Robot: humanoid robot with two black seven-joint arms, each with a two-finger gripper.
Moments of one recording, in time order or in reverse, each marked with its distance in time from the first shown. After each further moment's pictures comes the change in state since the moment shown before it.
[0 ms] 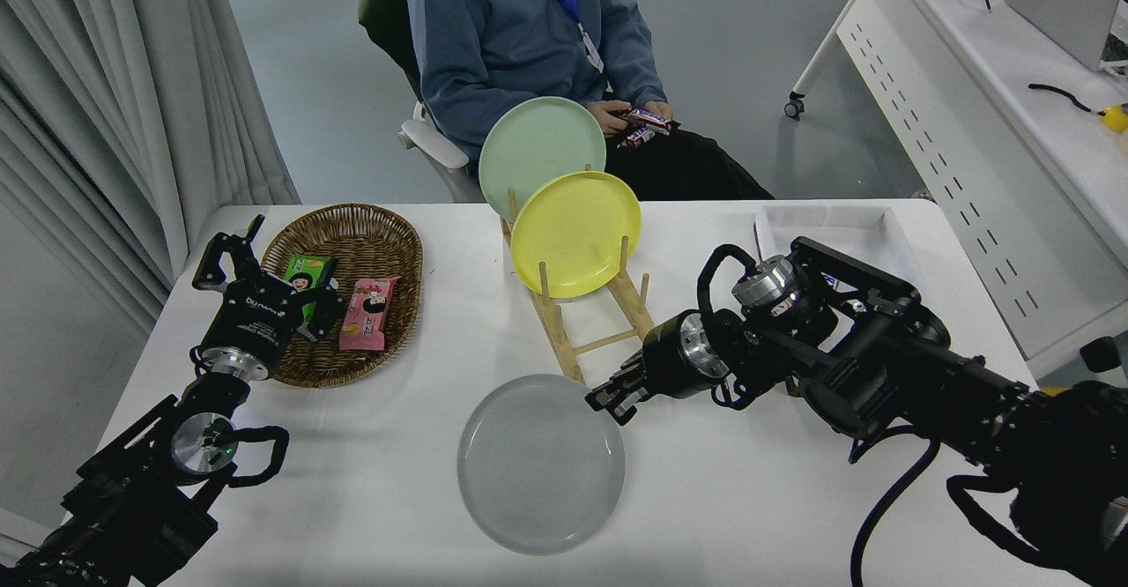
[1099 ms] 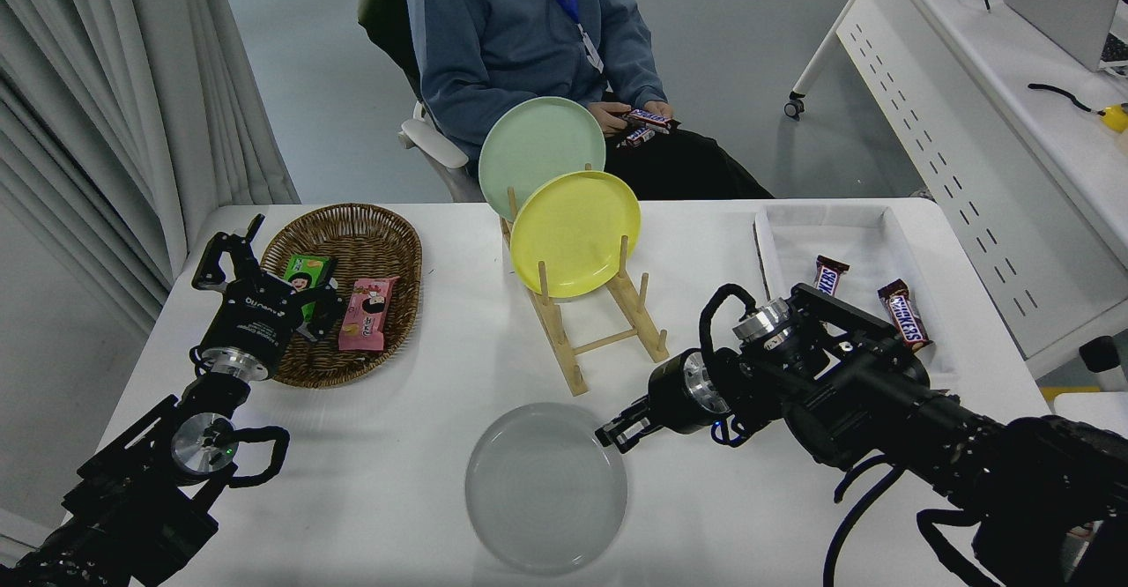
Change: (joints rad) left arm 0.000 0.000 0.000 0.000 0.000 0.000 0.000; right arm -0.046 0.060 0.009 -0.171 0.026 0.000 -0.001
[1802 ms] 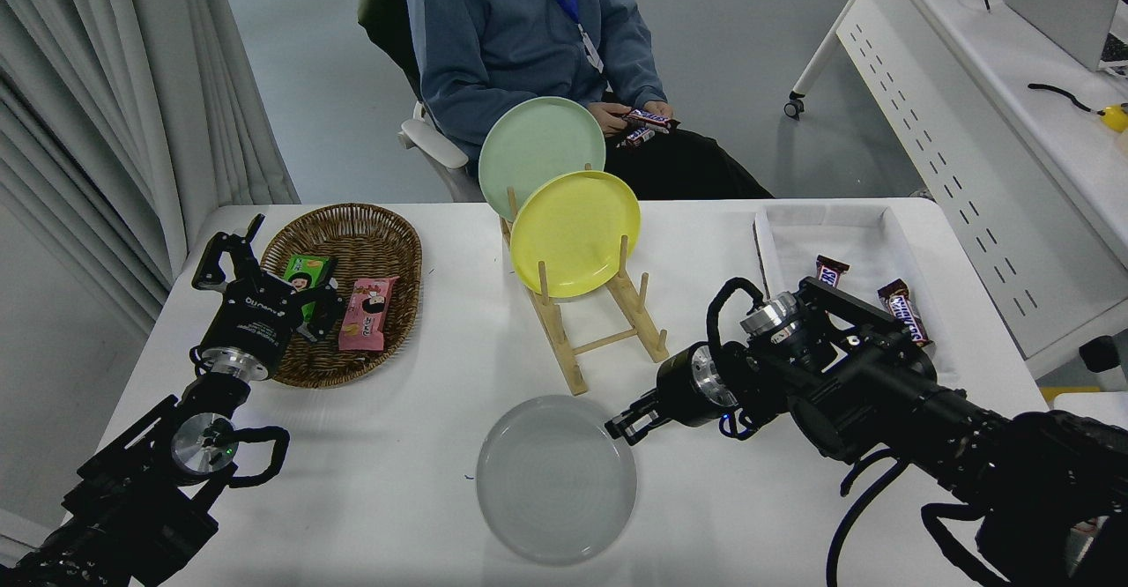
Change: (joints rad) left arm 0.000 0.000 0.000 0.000 0.000 0.000 0.000; right arm 0.011 -0.009 -0.002 -0.010 -0.009 0.000 0.000
